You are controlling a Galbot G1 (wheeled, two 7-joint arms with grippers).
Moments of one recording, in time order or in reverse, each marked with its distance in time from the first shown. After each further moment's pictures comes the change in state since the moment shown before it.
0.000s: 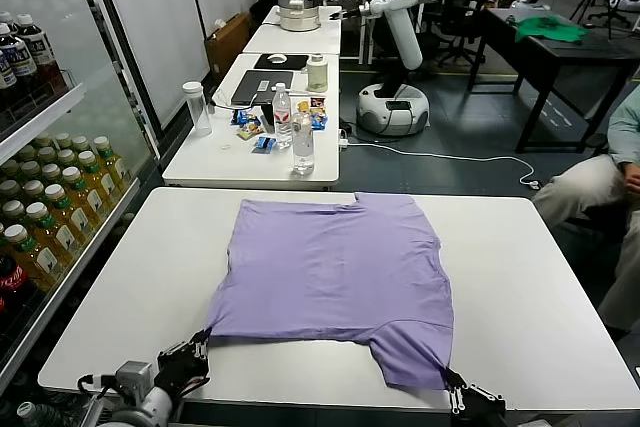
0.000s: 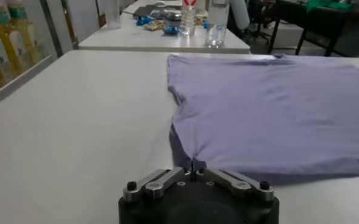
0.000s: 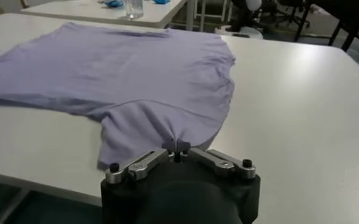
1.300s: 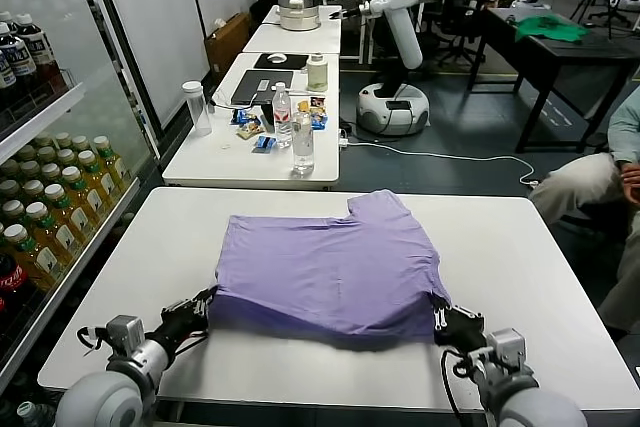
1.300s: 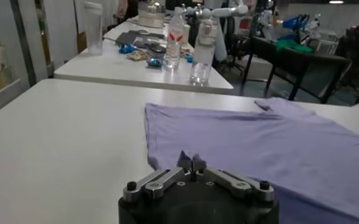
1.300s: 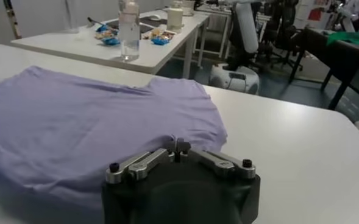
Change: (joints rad) left arm -0.348 -0.013 -0.002 0.217 -0.102 0.039 0.180; right arm 0.724 -0.020 -0.287 -0.291 0.051 -0.185 0.072
